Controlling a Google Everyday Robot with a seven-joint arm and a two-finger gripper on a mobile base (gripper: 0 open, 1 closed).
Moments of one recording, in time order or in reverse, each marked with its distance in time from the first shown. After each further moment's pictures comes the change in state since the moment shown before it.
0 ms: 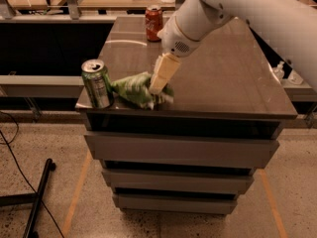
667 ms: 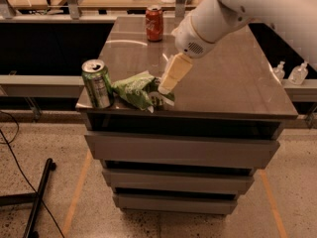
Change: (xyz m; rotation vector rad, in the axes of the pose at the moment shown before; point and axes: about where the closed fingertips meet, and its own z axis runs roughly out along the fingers) arm 0.023 0.001 -0.027 0.071 0.004 0.074
